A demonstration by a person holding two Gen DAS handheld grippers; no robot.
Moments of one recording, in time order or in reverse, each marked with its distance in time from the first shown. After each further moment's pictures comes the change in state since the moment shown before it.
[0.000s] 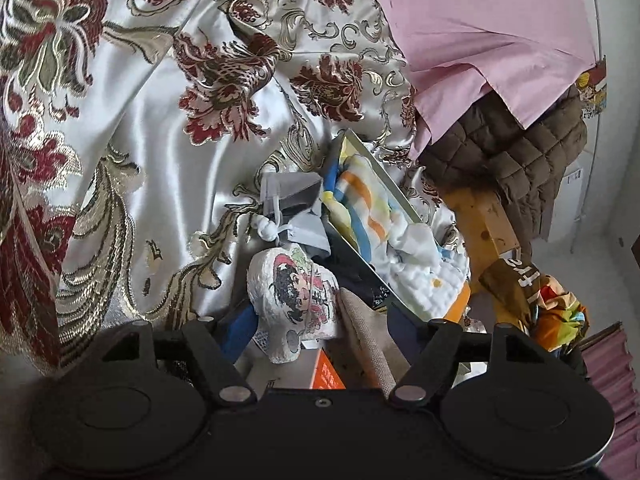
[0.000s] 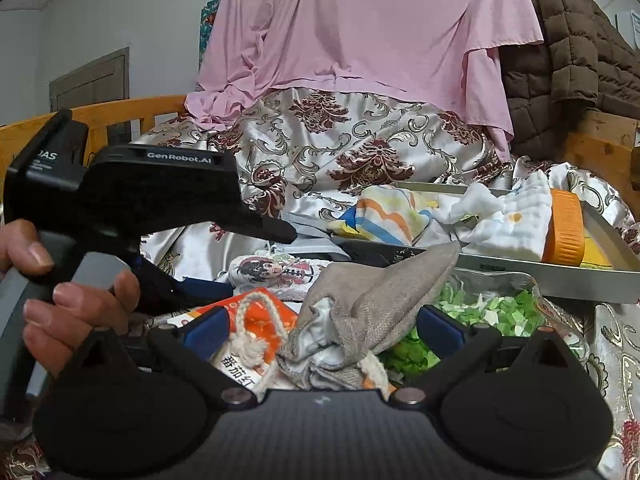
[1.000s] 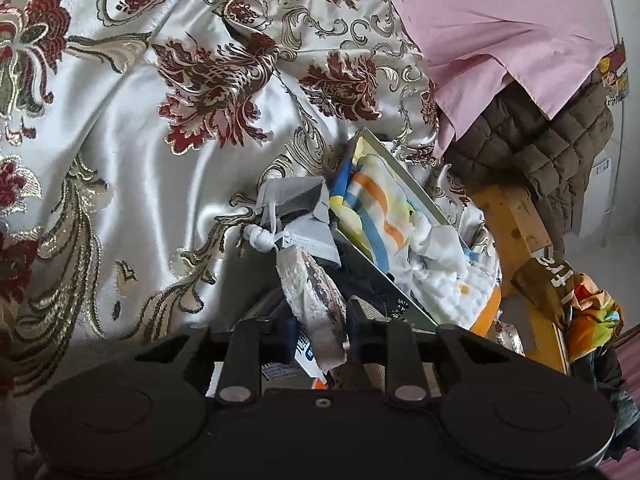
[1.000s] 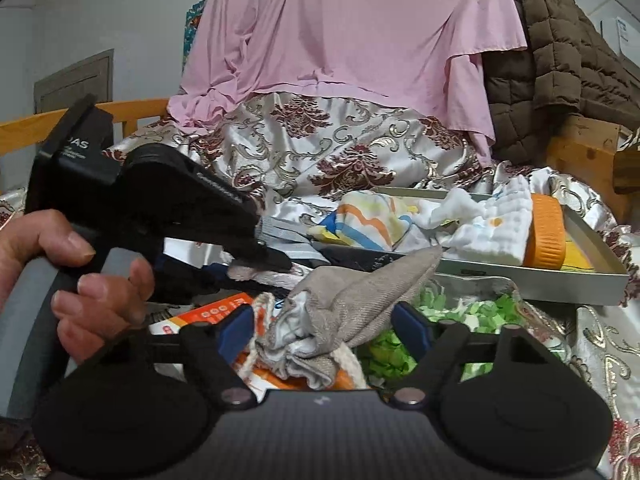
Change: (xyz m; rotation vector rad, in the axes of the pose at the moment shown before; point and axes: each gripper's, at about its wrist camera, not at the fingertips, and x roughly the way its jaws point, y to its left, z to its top) left arm 0.023 -0.019 0.005 0.045 -0.013 0.114; right arm -0.002 0.000 0.001 0.004 -0.011 -0.073
